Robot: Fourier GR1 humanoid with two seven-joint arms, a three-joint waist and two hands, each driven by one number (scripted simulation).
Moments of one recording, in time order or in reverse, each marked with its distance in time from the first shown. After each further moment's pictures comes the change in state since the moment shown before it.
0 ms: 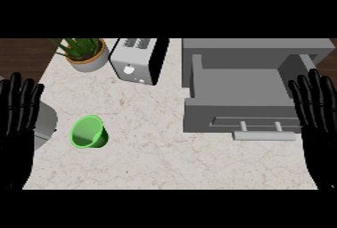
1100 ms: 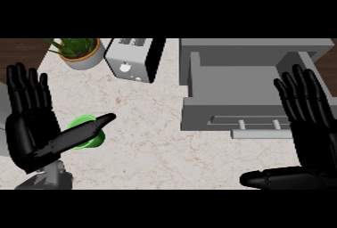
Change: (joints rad) left arm -0.146 -0.106 -0.031 0.206 -0.064 0.444 0.005; right arm -0.045 0.028 -0.017 0.033 -0.111 0.054 0.108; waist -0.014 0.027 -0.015
